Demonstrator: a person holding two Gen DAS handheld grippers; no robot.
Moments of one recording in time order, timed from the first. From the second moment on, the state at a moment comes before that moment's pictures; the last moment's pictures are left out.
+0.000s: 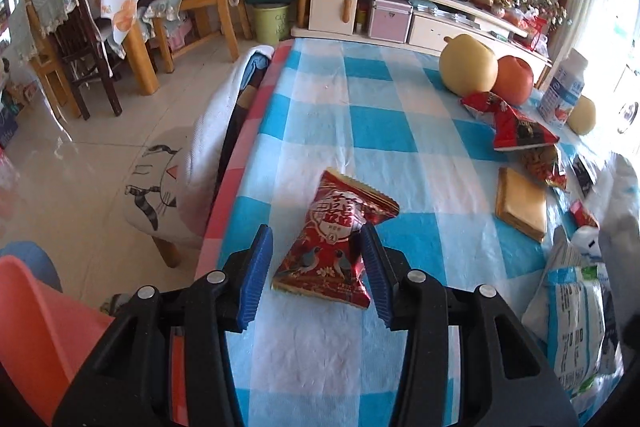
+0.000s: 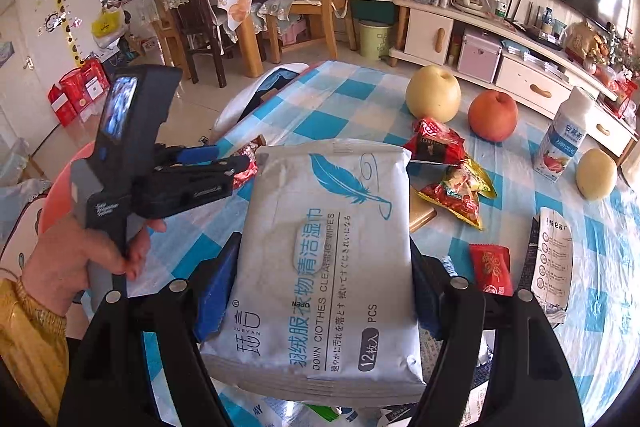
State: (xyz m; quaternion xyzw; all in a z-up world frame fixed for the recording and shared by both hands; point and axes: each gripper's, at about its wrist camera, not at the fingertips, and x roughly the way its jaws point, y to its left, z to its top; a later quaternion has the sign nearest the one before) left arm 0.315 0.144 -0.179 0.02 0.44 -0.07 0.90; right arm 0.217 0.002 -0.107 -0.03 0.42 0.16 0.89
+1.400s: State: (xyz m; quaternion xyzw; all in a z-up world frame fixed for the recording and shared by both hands) left arm 0.163 0.386 -0.100 -0.29 0.32 0.23 0.87; right arm 0.210 0.233 -0.053 -0.01 0.37 0.36 0.86
